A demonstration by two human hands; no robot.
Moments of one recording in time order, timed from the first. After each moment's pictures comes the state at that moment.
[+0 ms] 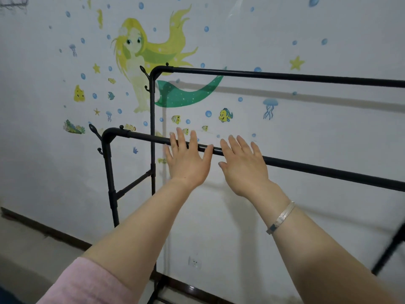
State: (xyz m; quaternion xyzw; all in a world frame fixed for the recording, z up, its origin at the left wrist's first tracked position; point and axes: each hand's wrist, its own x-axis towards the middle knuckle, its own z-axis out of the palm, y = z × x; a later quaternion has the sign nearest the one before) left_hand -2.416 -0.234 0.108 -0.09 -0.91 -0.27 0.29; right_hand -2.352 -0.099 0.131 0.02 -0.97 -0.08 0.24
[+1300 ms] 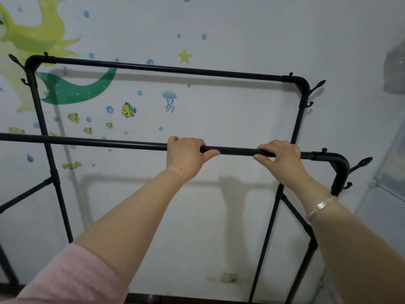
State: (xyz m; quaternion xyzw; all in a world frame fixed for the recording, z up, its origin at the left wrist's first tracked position) left_hand -2.334 0.023 0.138 -0.33 -0.86 -0.23 0.32; right_hand -2.198 0.236 0.147 -0.09 -0.93 0.08 0.35
